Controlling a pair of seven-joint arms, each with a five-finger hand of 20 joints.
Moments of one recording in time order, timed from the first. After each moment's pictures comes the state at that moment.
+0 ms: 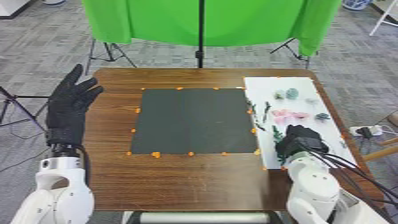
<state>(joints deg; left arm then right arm) 115.9 -65.1 -94.4 -120.8 51.5 12.9 19.6 -99.4 -49.5 64.2 -120.1 -142.3 -19.5 56.8</state>
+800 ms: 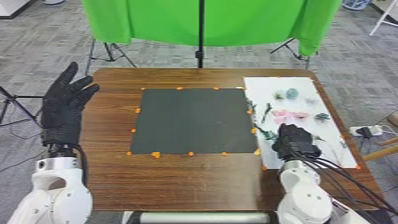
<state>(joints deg) 116.5 -63.6 -94.5 -121.5 49.8 14.1 21.7 -100.3 -48.3 59.5 -120.2 -147.6 -2.9 56.8</state>
